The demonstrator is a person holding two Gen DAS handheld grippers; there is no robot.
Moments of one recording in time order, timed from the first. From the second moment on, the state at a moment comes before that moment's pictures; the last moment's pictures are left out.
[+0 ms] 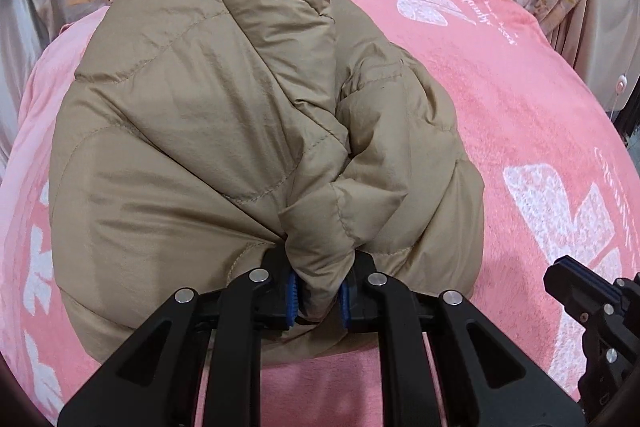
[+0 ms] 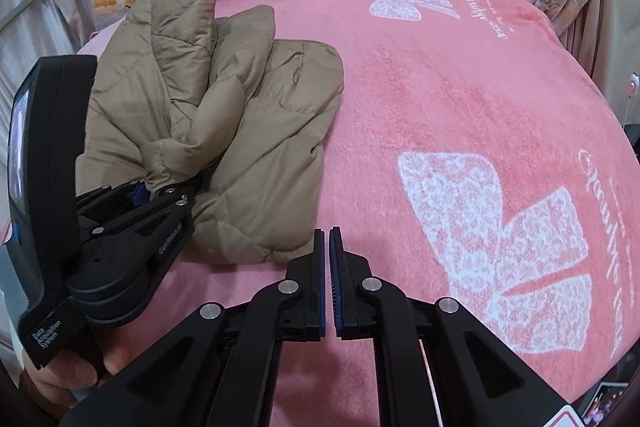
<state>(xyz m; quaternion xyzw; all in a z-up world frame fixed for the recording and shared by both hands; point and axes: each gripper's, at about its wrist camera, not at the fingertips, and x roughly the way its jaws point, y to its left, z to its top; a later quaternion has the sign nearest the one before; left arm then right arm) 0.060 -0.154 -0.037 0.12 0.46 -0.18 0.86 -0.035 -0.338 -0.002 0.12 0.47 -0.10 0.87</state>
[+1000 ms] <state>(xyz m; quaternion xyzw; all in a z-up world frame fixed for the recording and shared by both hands) 0.113 0.091 0.083 -0.05 0.39 0.02 0.92 0.135 -0.263 0.022 0.19 0.50 0.05 0.85</state>
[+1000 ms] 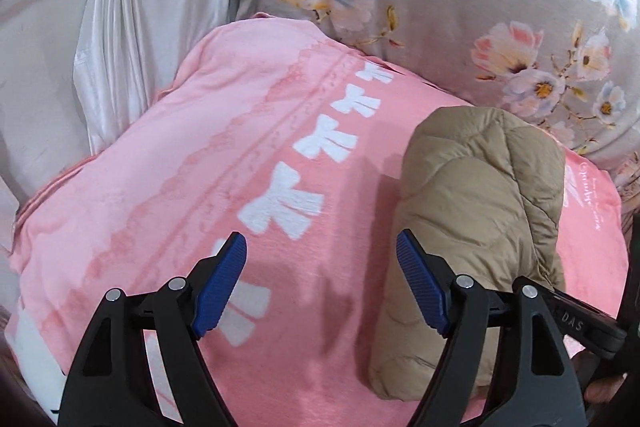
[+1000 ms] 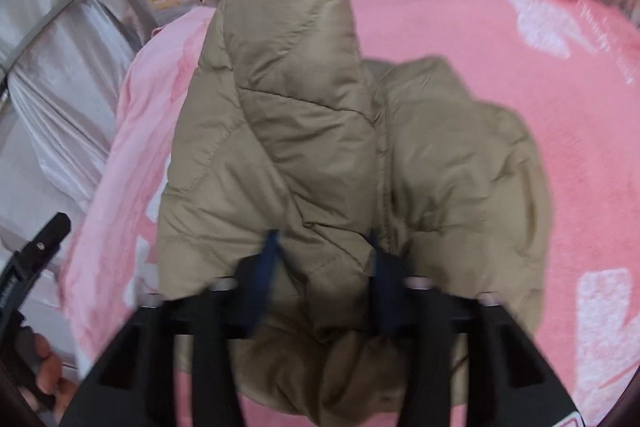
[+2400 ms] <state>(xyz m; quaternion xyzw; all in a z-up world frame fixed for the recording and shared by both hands) 0.129 -0.116 -0.026 0.10 0.43 -0.11 0.89 0.063 -0.359 -0.055 0.19 0.45 -0.07 0.87</state>
